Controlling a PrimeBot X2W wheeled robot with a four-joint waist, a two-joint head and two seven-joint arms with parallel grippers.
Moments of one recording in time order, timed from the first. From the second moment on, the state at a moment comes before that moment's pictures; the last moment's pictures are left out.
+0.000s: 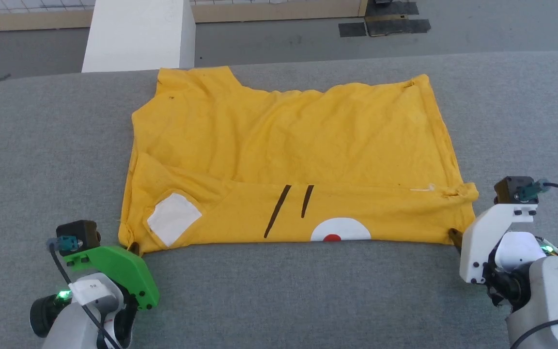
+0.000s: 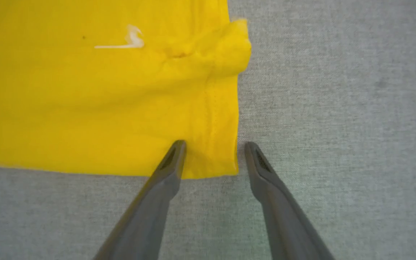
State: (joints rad) left arm -0.17 0.27 -0.13 0.25 -0.52 0.19 0.33; right arm -0.30 -0.05 -0.18 0.33 0.07 0.13 0.71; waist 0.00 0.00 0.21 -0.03
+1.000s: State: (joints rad) left arm 0.25 0.34 -0.18 -0.03 -0.42 0.28 0.28; right arm 0.15 -0.05 -0.19 0.12 0.18 0.13 0.42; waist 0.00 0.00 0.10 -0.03
